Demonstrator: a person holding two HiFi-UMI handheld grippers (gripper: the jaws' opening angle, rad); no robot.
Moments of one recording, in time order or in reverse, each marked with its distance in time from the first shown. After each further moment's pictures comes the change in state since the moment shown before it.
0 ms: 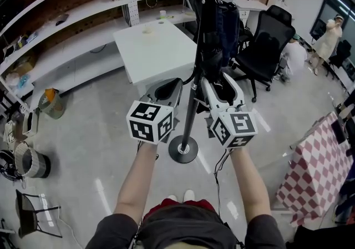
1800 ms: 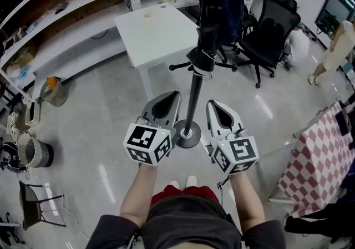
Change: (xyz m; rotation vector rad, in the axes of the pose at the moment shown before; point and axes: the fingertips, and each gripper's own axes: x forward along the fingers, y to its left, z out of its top) left arm -0.068 -0.035 -0.051 -0.059 -0.019 0.032; right arm -0.094 0.049 -0.069 0.060 0.229 0.047
